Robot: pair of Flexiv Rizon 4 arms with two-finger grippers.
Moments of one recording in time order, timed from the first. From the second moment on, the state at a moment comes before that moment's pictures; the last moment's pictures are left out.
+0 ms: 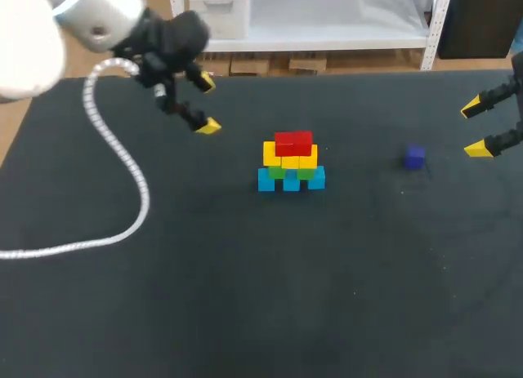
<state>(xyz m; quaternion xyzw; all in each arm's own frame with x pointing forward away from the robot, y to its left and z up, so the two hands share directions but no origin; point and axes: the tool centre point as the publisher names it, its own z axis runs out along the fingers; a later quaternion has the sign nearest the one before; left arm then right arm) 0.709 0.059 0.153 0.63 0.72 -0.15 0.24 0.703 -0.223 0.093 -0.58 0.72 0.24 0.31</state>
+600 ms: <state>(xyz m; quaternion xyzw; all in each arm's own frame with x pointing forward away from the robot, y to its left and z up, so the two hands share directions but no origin) 0.670 0.155 0.156 0.60 0.71 -0.20 0.31 0.703 -0.223 0.093 -0.58 0.72 0.24 0.31</state>
